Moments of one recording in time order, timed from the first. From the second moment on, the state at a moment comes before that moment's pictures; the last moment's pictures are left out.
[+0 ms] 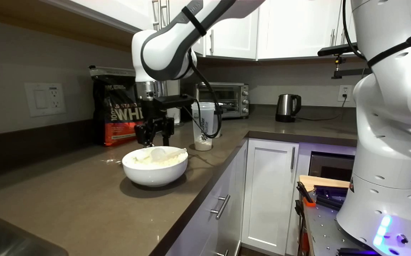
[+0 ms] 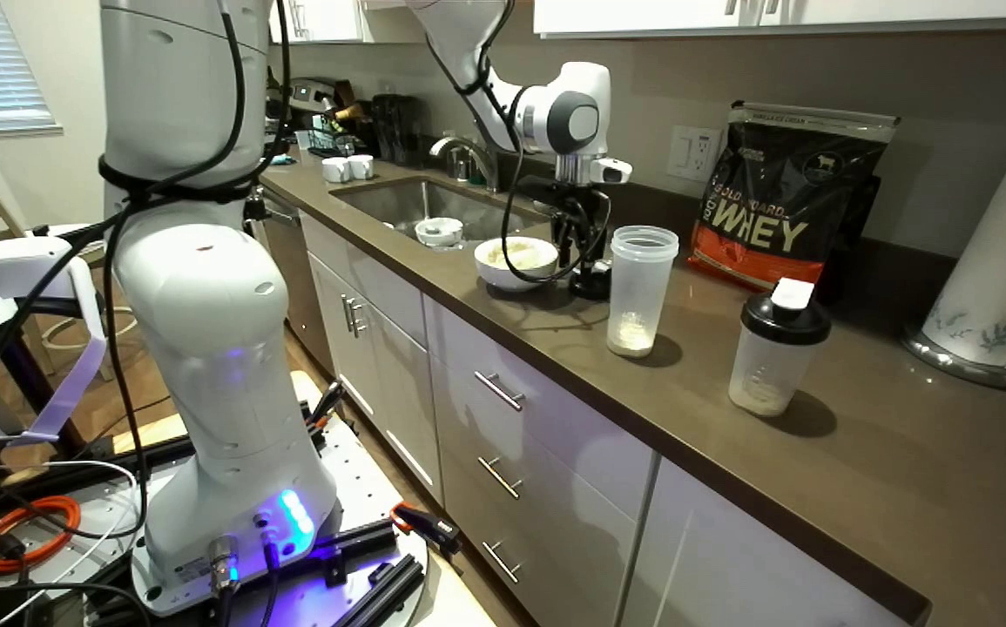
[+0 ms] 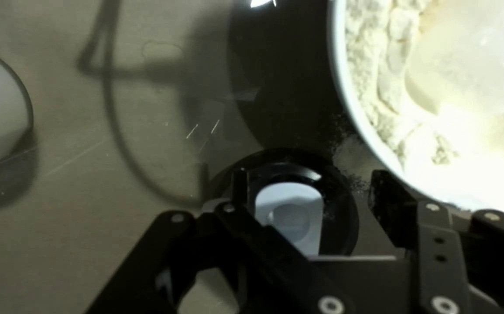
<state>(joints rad) 0.07 0.29 0.02 -2.00 -0.08 2.27 0.36</state>
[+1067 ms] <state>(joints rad) 0.10 0.25 0.02 -1.96 -0.08 2.21 0.36</state>
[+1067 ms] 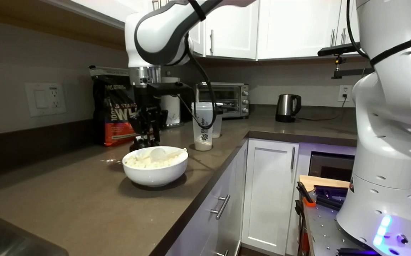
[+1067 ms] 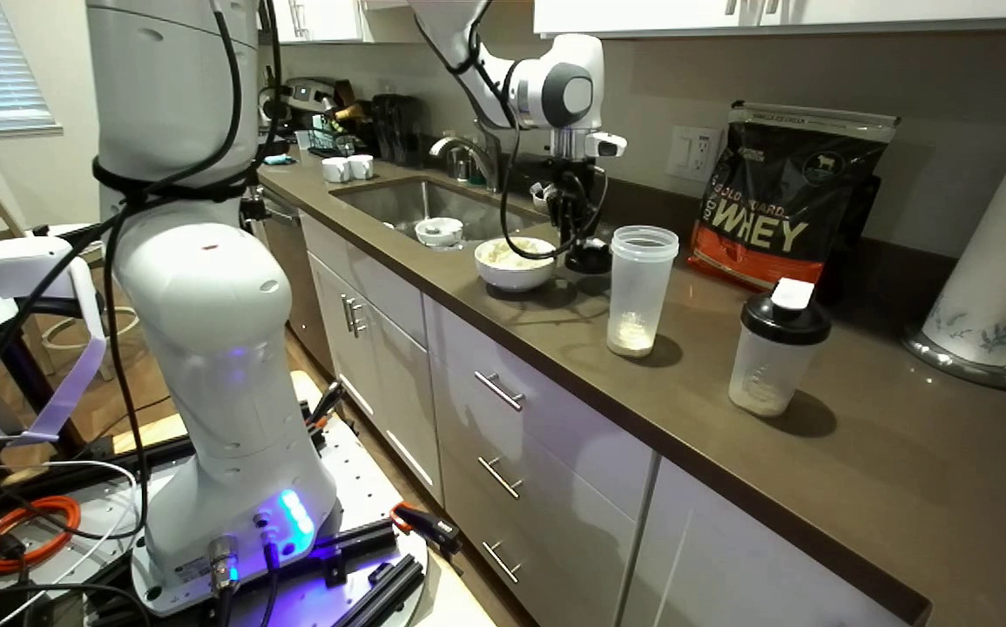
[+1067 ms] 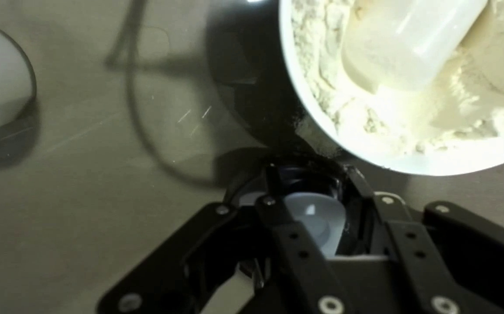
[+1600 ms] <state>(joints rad) 0.12 0.10 0.04 -2.02 -0.11 2.19 0.36</state>
